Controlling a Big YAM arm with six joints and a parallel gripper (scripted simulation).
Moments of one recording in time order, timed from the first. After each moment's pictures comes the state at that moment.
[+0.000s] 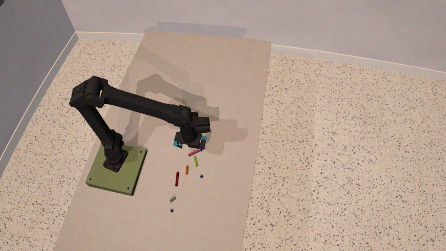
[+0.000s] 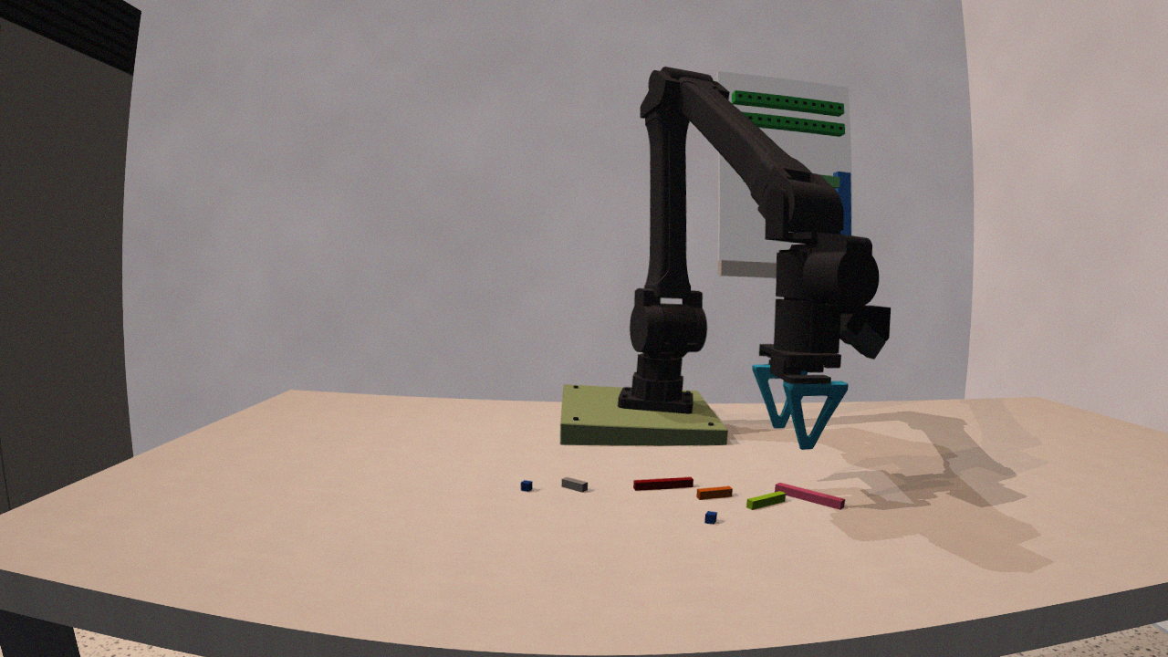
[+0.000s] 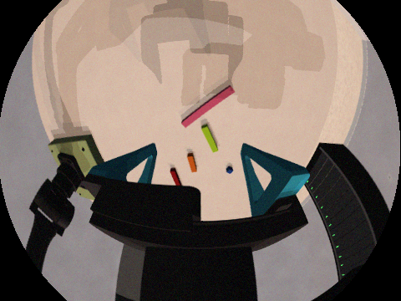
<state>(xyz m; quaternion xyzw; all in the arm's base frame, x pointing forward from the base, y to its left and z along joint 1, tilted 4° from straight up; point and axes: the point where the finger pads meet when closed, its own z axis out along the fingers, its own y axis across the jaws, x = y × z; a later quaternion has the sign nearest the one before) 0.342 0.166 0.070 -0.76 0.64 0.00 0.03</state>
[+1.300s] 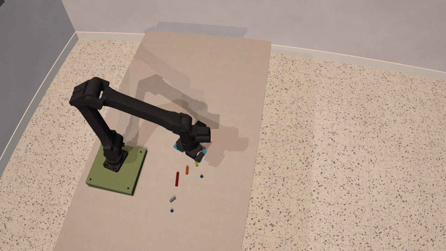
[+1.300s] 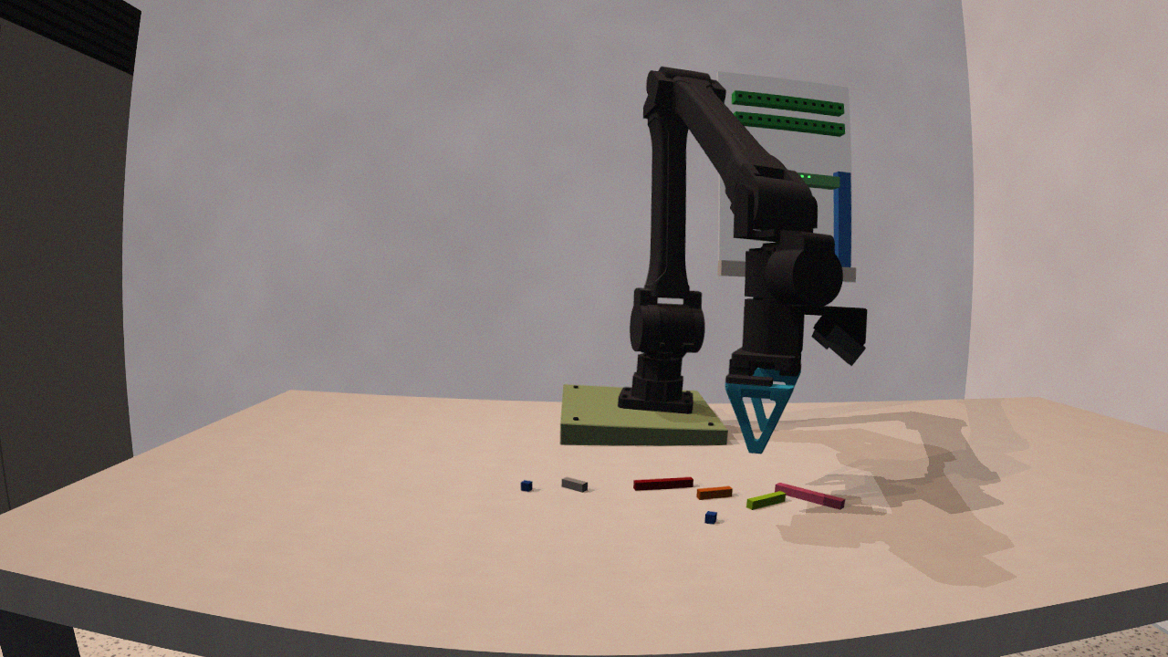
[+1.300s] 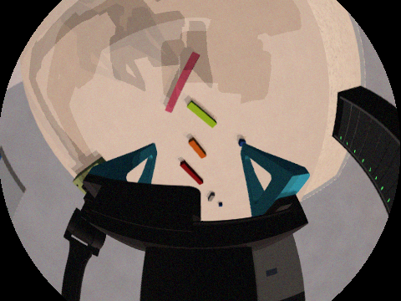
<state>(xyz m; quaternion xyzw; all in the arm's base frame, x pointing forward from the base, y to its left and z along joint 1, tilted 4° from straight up) 0.358 0.129 0.068 -0.61 0.79 0.00 0.03</state>
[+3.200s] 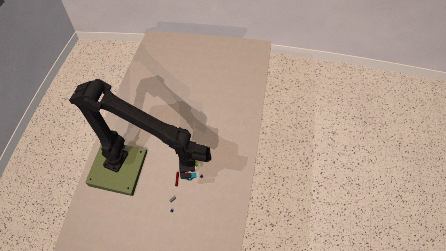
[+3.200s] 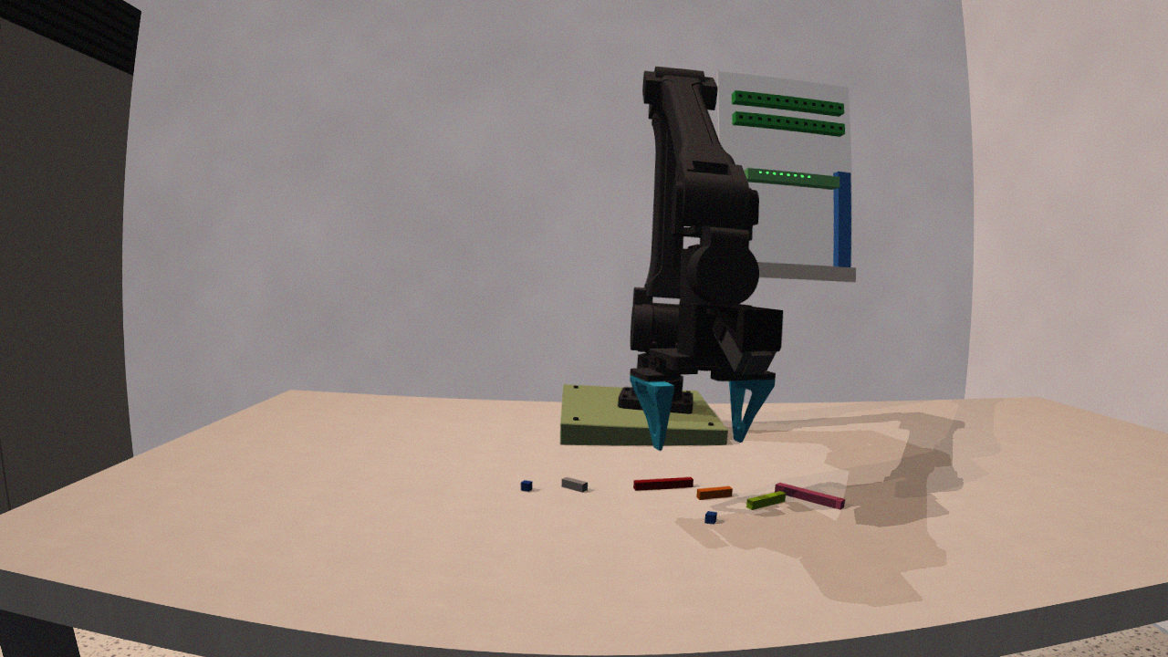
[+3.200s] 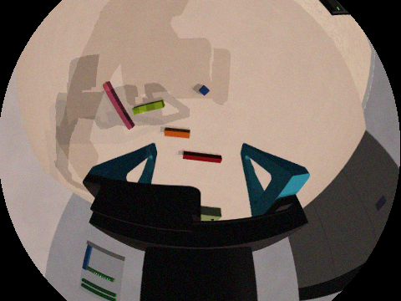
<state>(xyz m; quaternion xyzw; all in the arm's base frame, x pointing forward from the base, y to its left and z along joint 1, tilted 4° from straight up) 0.375 0.060 0.065 -0.23 0.97 0.01 0.03</state>
